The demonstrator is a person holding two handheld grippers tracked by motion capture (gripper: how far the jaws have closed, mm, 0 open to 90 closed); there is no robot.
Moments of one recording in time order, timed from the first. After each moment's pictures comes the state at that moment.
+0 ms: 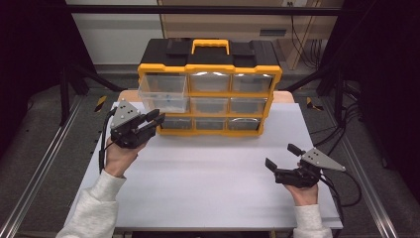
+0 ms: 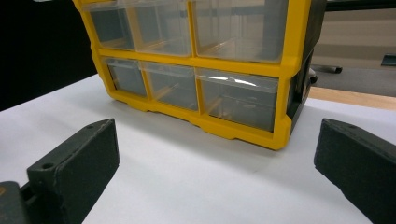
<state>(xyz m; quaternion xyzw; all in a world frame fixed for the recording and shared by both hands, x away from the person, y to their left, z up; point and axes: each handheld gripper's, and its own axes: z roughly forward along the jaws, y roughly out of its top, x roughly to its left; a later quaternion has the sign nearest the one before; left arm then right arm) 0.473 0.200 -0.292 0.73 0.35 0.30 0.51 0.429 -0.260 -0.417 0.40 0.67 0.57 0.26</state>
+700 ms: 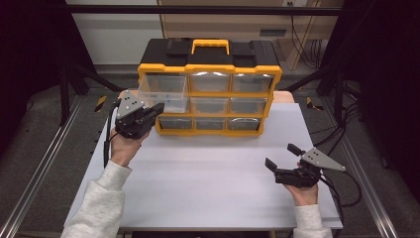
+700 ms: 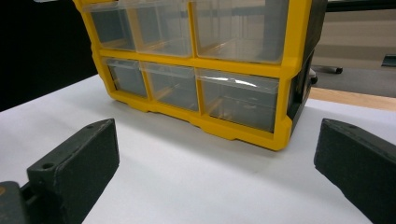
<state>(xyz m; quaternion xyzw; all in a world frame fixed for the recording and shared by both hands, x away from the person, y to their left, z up) 0.495 0.196 -0.291 0.73 0.34 0.31 0.50 0.430 -0.260 -0.418 0.40 0.67 0.57 0.26</state>
